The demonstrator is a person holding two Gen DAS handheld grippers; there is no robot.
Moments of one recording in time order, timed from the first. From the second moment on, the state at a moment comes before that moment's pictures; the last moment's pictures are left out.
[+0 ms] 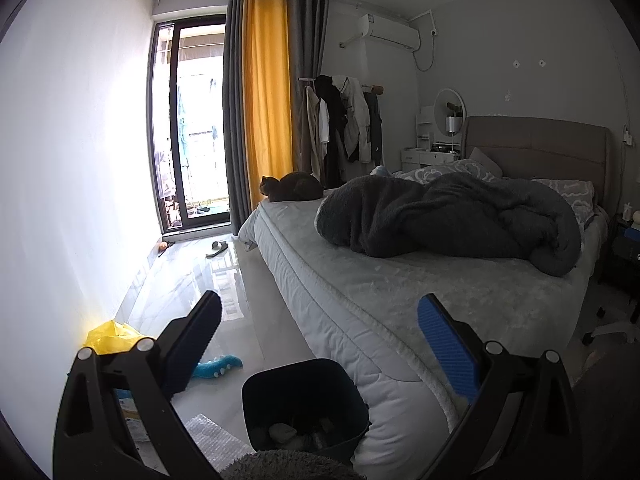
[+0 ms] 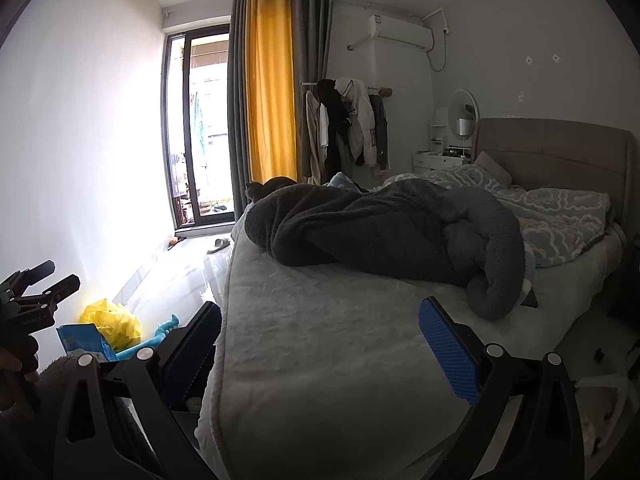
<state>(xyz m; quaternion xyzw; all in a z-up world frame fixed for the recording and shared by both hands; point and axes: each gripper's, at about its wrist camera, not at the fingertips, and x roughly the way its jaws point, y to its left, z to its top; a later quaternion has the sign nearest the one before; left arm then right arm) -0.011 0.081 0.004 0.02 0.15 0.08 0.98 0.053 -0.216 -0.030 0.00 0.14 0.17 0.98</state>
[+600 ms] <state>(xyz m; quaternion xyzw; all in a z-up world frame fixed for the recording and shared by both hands) -0.011 0.079 0.004 0.02 0.15 0.08 0.99 0.047 -0.213 -0.031 -0.01 0.15 0.17 0.98</state>
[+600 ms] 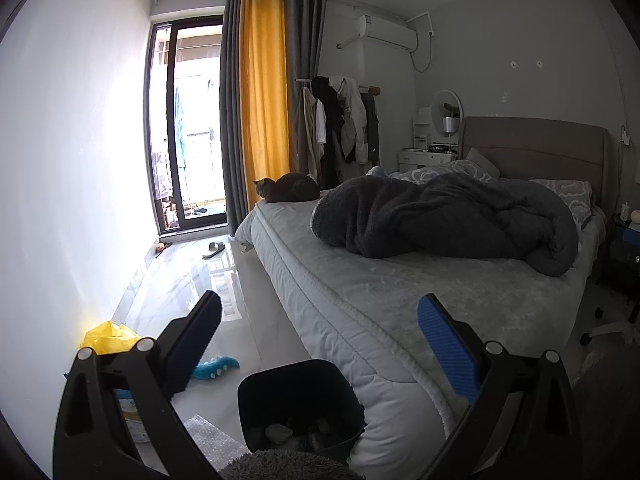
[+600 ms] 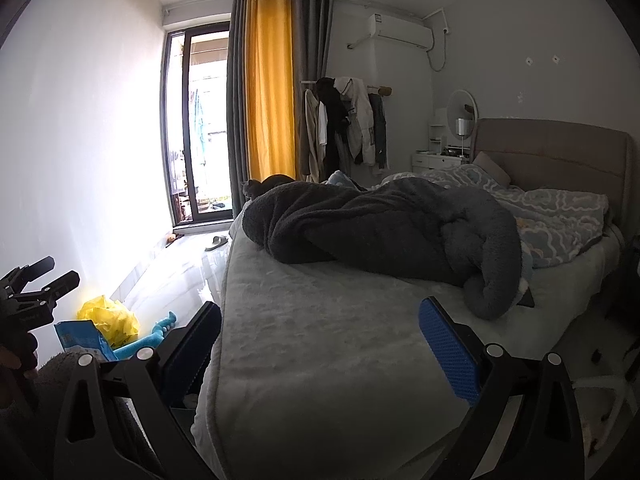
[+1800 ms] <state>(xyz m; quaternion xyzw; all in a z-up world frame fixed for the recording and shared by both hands) -0.010 0.077 0.001 0.02 0.15 0.08 0.99 0.041 -0.215 -0.031 0.00 0.15 0.16 0.98</state>
